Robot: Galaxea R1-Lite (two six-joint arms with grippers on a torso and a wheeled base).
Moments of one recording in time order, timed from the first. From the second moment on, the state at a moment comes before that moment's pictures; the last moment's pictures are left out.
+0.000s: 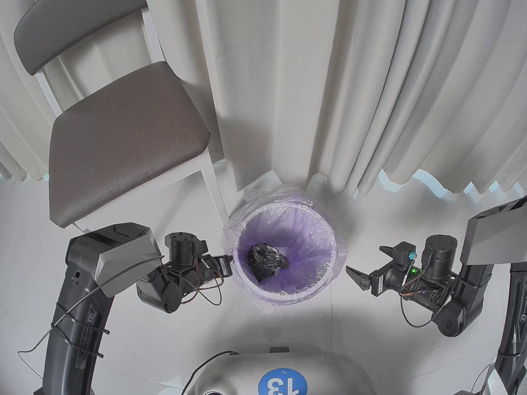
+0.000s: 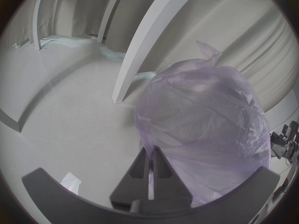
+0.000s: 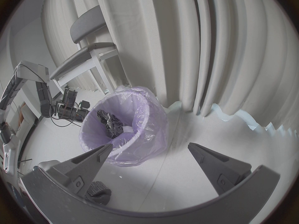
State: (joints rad) left arm -0.31 2.65 -1.17 -1.03 -0.24 -0.38; right arm 0.30 2.25 -0.39 -1.55 0.14 -0.05
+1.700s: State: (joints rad) left arm -0.25 2.62 -0.90 -1.30 -0.15 -0.31; right arm 0.18 2.69 -1.44 -0.73 0.34 -0.24
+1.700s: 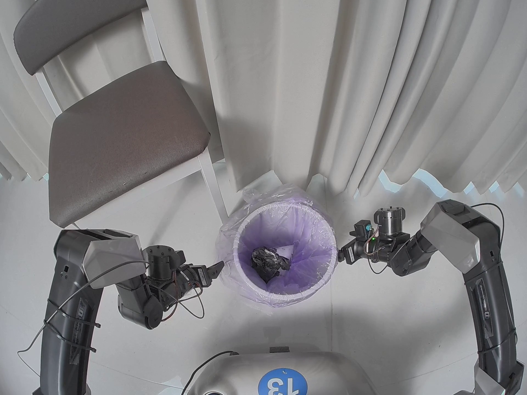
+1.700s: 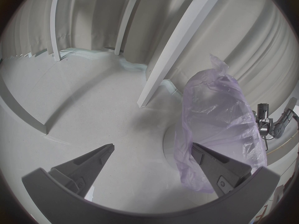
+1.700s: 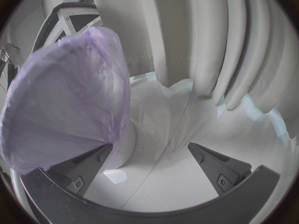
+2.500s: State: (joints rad) left arm -0.27 2.70 -1.45 -0.73 -0.12 -0.22; right arm 0.08 2.41 -1.01 -0.87 0.34 -0.32
